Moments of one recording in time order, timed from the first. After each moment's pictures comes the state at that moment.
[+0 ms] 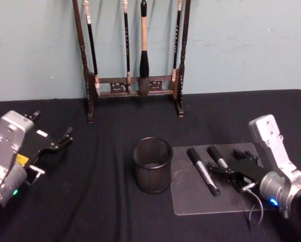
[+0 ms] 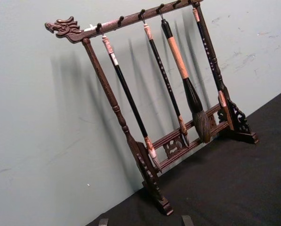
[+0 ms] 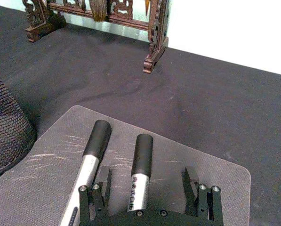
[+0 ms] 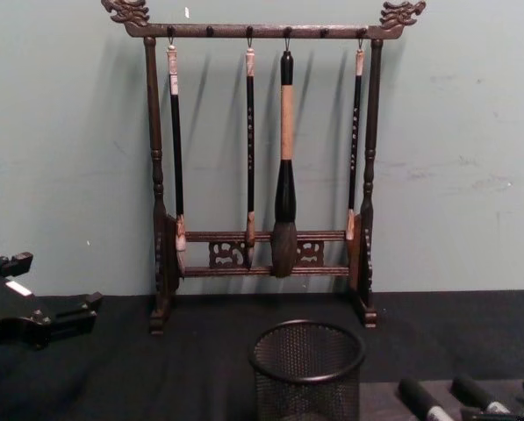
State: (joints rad) left arm -0.20 0.60 0.45 -1.41 -0.25 -0.12 0.03; right arm 0.16 0.40 -0.29 -1.41 0.26 0.30 0.26
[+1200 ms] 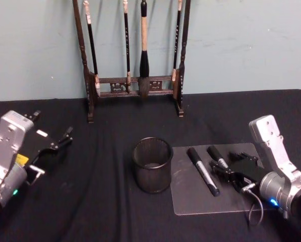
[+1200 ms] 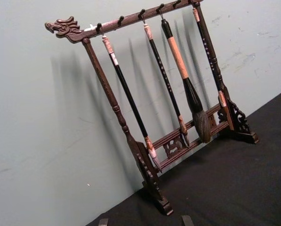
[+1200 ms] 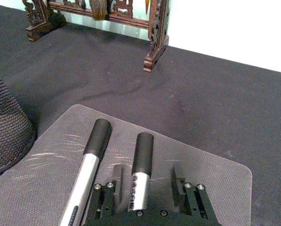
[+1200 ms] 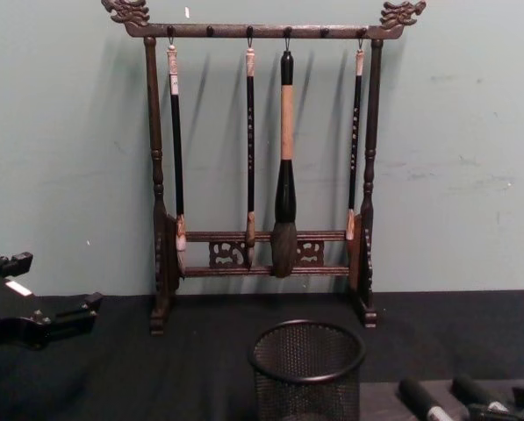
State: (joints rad) left arm -0.20 0.60 0.45 -1.41 -0.25 -0.12 0.03; right arm 0.16 0.39 -0.28 -1.40 0.25 0.30 0.27
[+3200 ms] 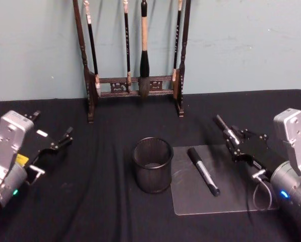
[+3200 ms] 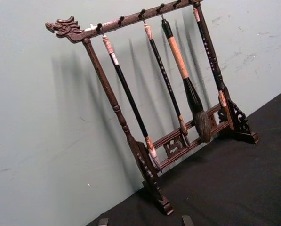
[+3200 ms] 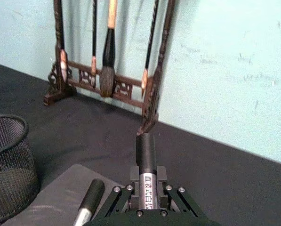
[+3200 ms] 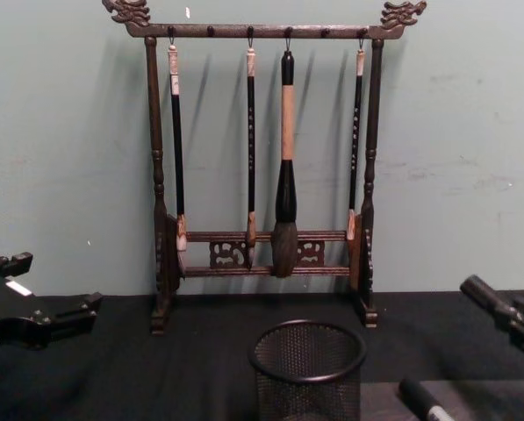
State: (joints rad) left arm -0.20 0.60 0.45 -1.41 -0.25 -0.12 0.03; right arm 0.12 0.37 -0.20 -1.42 0.20 -0.06 0.33
